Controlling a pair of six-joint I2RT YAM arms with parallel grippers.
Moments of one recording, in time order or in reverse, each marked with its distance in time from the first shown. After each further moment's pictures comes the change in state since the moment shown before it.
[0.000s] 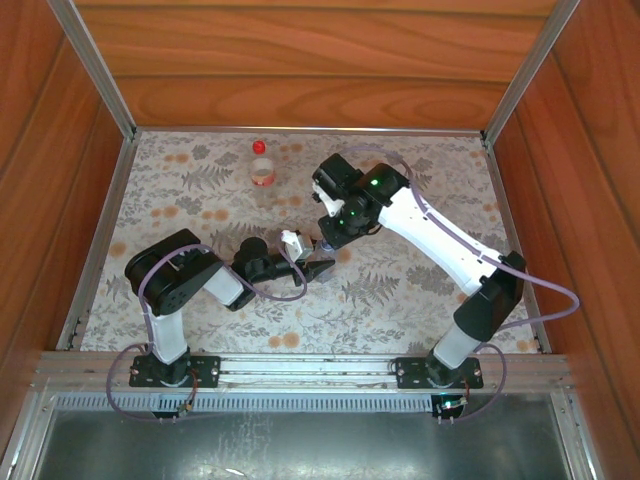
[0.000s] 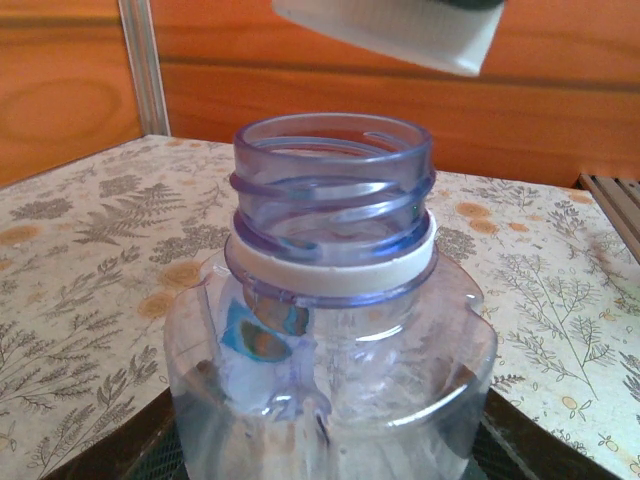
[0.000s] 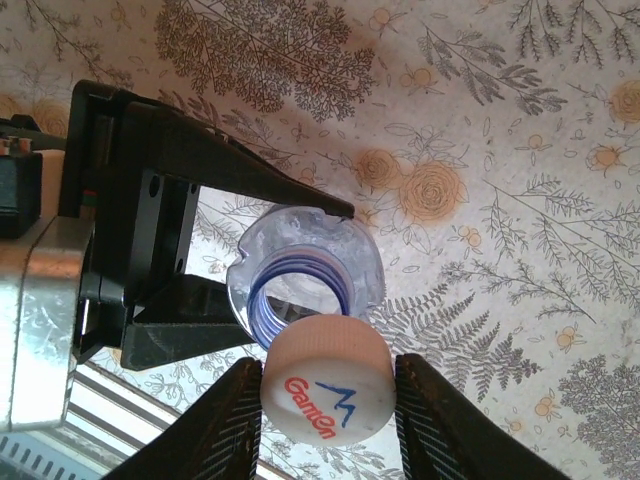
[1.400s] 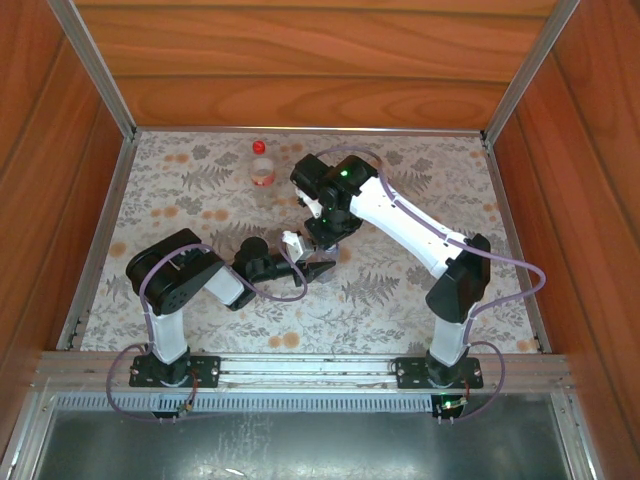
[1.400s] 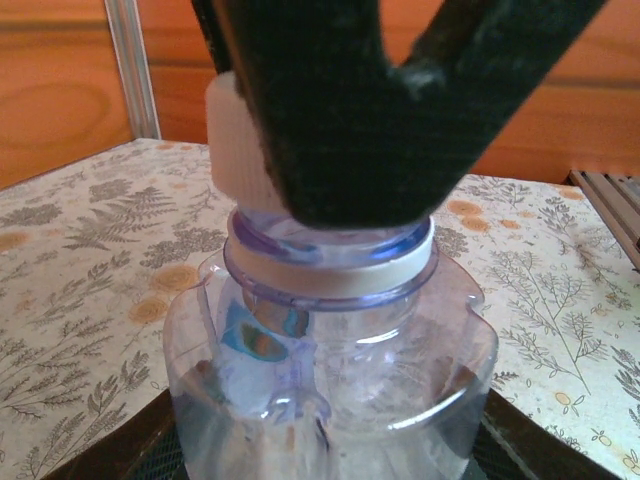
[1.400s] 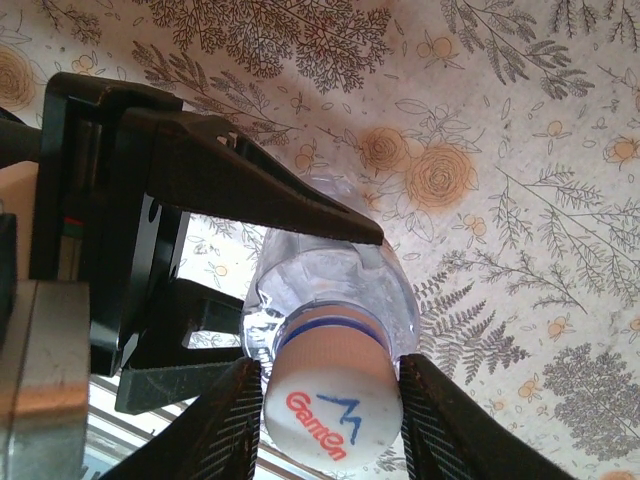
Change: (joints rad) left arm -0.001 0.006 0.005 0.002 0.021 0.012; right arm 0.043 0.182 0.177 -0.139 0.016 -0.018
